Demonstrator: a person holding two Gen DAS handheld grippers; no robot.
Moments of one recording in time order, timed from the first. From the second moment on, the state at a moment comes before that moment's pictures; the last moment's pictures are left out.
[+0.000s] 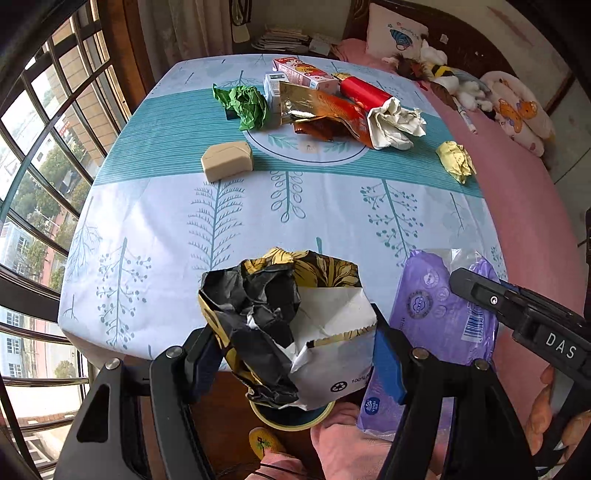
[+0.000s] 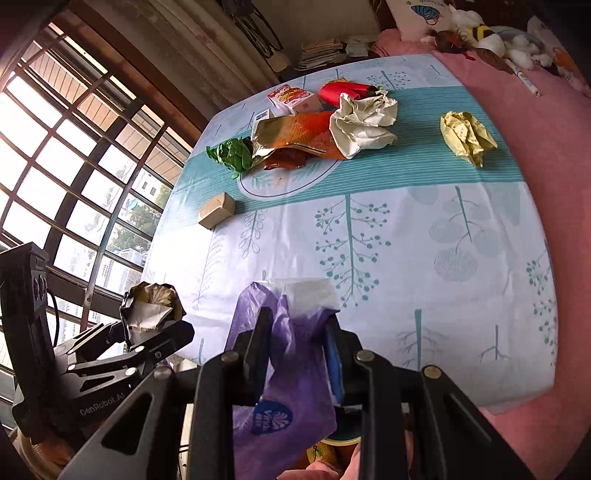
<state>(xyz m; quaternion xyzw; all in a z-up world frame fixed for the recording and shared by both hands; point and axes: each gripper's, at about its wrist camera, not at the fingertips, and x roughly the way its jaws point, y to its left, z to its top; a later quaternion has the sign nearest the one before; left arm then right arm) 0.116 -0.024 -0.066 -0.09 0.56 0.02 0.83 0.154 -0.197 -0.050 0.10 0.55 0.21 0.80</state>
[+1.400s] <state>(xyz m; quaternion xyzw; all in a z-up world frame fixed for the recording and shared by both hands) 0.005 -0.045 -0.447 -0.05 0.66 -0.07 0.75 0.031 -0.194 -0.474 0.12 0.68 0.10 0.71</state>
